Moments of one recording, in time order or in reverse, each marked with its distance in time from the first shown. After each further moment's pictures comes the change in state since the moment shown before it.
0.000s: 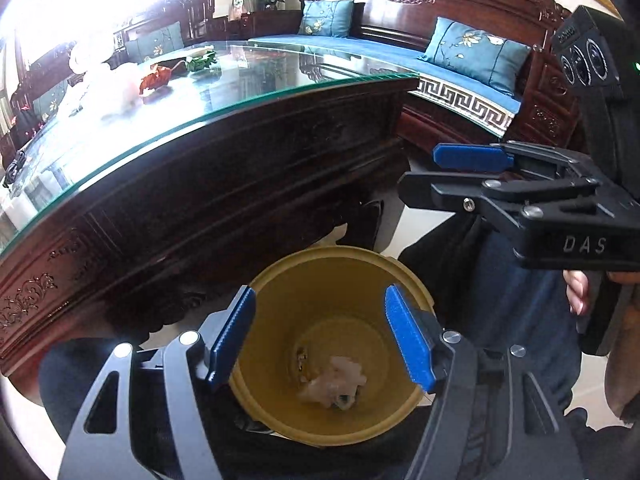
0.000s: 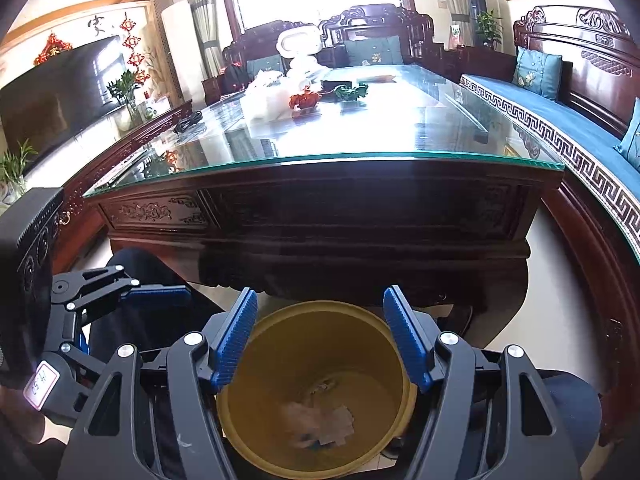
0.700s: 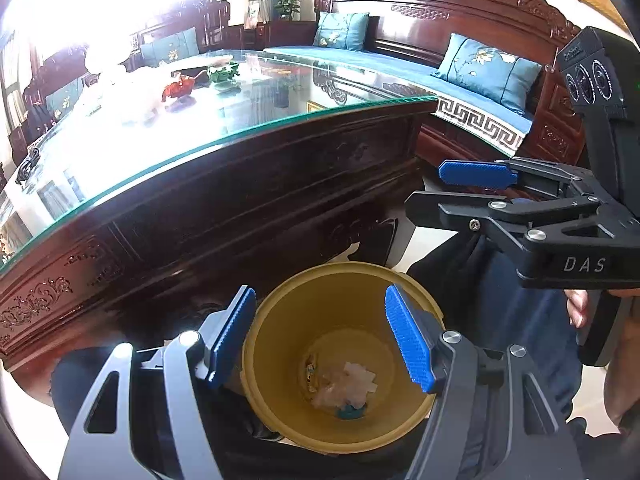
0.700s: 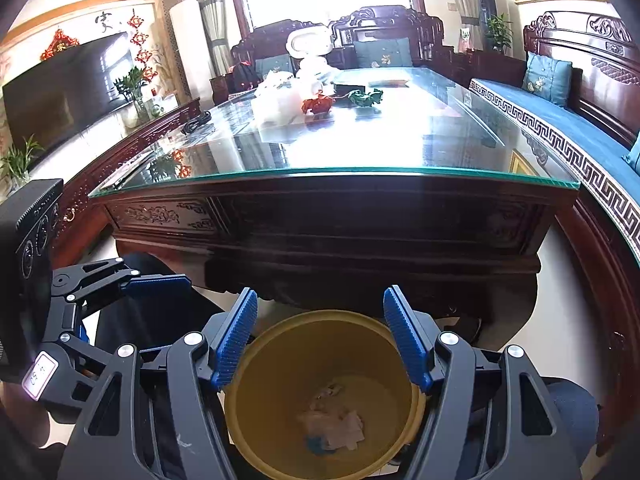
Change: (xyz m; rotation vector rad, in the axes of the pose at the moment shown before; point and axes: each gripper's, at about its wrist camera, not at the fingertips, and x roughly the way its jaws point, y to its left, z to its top) left arm -0.010 0.022 0.008 -0.035 -0.041 0.021; right arm 0.007 0.010 0.015 -0.025 0.000 0.015
